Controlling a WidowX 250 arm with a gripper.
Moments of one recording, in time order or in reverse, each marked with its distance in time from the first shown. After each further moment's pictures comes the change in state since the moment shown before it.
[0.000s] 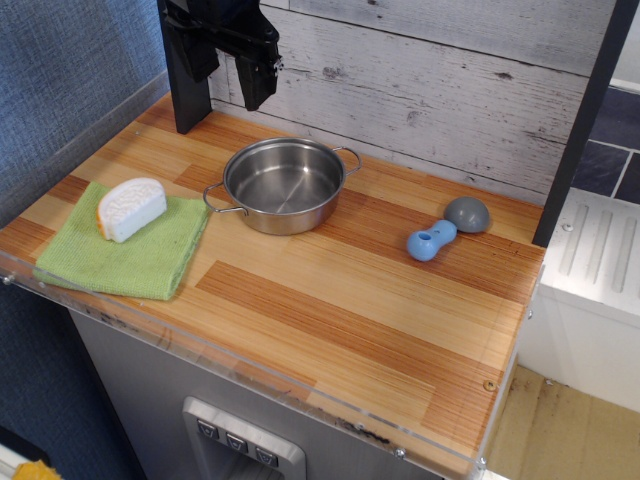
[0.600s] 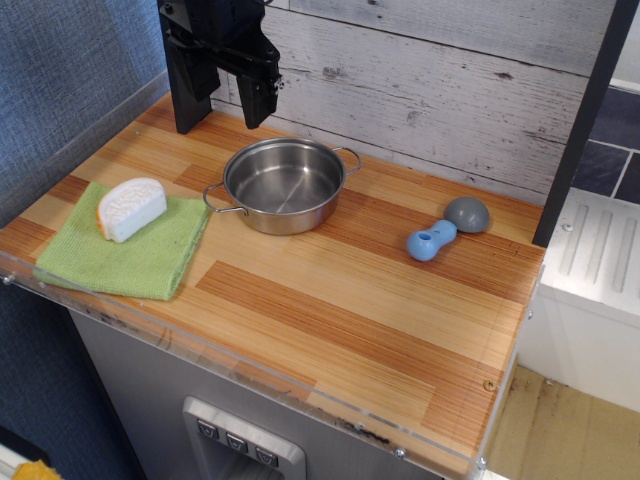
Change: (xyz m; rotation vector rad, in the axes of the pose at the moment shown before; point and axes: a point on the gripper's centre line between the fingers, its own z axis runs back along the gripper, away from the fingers) arm -0.008 -0.003 -0.014 -0.021 0.046 0.004
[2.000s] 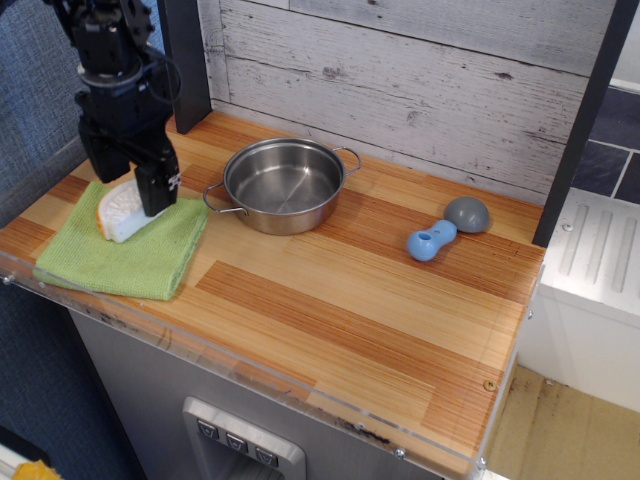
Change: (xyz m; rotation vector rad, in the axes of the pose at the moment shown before) arm -0.087 0.042 -0.043 0.031 0.178 -0.069
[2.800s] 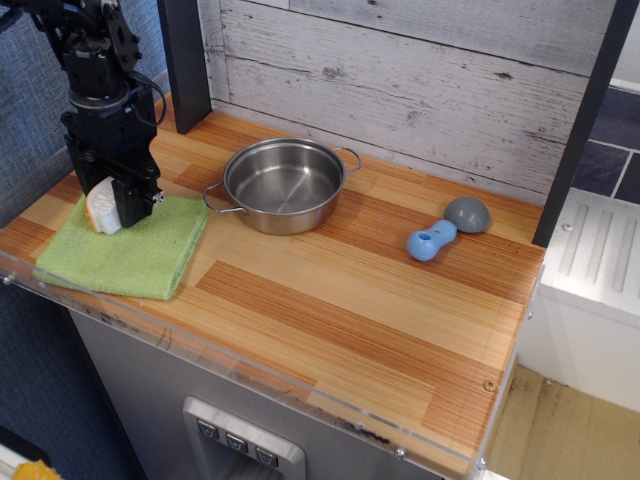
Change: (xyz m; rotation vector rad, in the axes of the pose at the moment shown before) arm -0.007 0.013 -0.019 0.016 0.036 0.031
